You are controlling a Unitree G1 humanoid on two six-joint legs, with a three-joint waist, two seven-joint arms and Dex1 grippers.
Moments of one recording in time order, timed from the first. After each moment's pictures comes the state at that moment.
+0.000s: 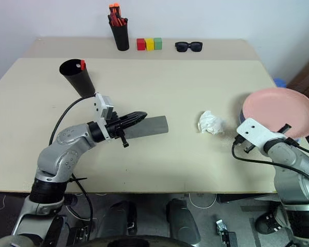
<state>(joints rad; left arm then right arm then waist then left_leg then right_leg) -0.37 0.36 -0.06 -0.24 -0.49 0.52 -0.79 0.02 -0.82 -0.19 -0.25 -0.35 0.47 0.56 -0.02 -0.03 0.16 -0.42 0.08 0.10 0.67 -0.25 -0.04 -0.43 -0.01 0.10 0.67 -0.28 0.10</state>
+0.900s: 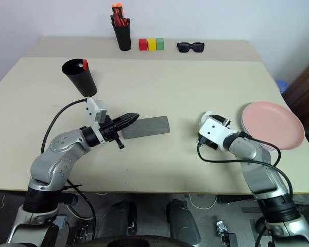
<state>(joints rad) -0.28 0.39 -0.01 -0.33 -0.50 0.53 -0.68 -0.17 -0.74 0.10 -0.10 -0.35 0.26 0.47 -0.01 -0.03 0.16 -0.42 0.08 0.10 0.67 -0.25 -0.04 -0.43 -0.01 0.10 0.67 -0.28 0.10</state>
